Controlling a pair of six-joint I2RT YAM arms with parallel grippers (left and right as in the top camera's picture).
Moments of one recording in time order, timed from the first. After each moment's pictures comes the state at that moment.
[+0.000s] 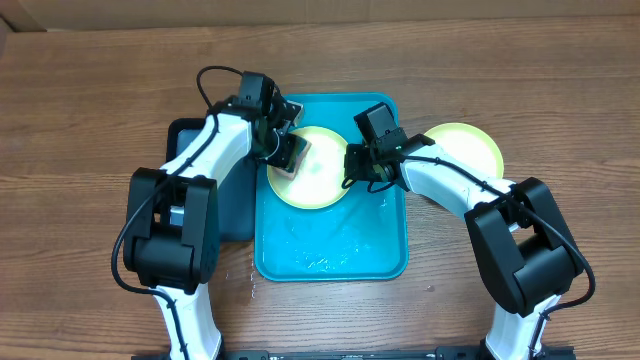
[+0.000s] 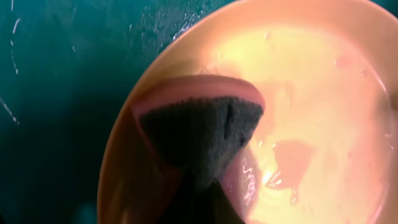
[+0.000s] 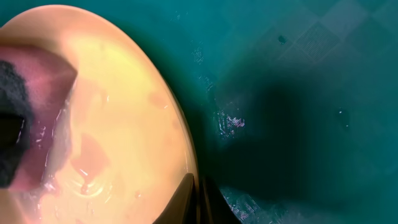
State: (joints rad) left arm -0.21 2.06 1.40 -0.64 0.28 0.16; right arm 0.50 1.97 1.23 -0.36 -0.13 0.56
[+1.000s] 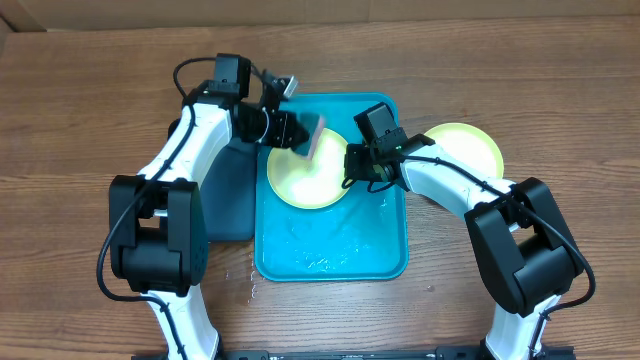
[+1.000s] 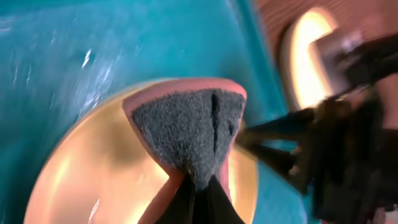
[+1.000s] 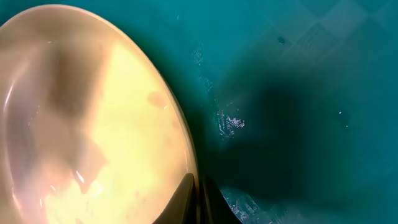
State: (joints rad) left arm -0.14 2.03 1.49 -0.73 0.67 0.08; right arm 0.50 1.97 1.23 -0.36 -0.13 0.56
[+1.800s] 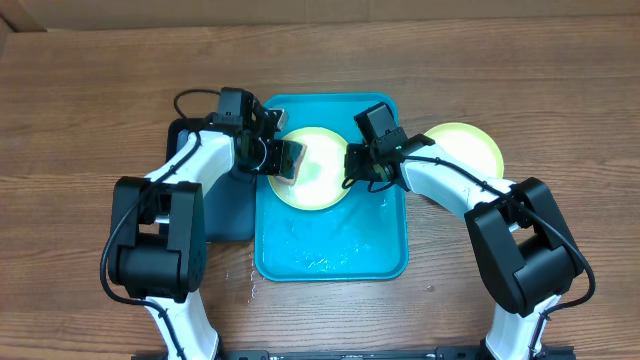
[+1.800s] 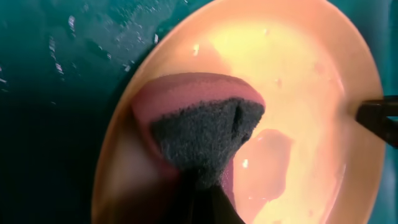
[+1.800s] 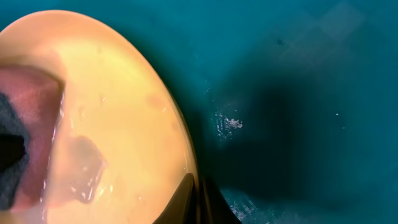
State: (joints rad) left arm -0.14 2.00 1.24 -0.50 0.48 -0.02; right arm 0.50 1.97 1.23 -0.36 -0.12 0.56
